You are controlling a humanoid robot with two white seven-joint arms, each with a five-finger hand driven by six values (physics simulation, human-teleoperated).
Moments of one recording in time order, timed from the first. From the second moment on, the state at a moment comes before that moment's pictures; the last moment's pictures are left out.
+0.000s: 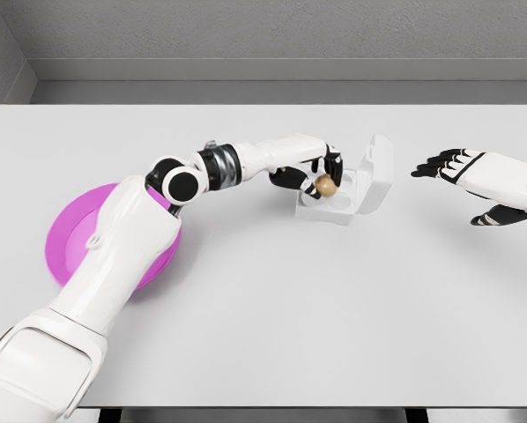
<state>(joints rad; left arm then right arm) -0.73 0.02 -0.51 -1.06 -0.49 -0.41 -0.61 -0.34 -0.99 0.38 -1.50 0.35 -0.61 0.36</state>
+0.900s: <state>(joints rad) -0.74 0.00 -0.51 -1.03 -0.49 -0.40 -0.61 -0.35 -0.99 0.38 -1.51 0.35 -0.61 0.36</state>
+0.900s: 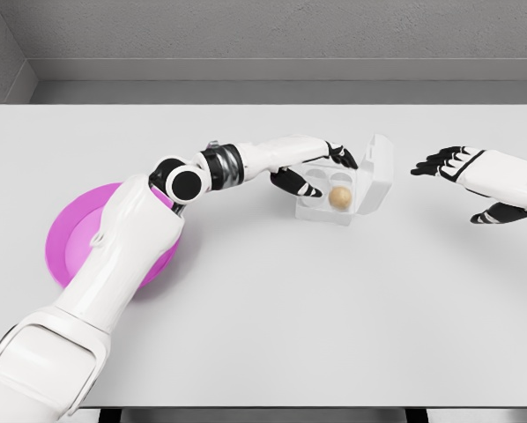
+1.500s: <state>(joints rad) -0.28 0.54 -0.07 -1.66 0.00 -0.55 -0.61 -0.37 -0.95 0.41 -1.51 0.35 -0.61 0.36</state>
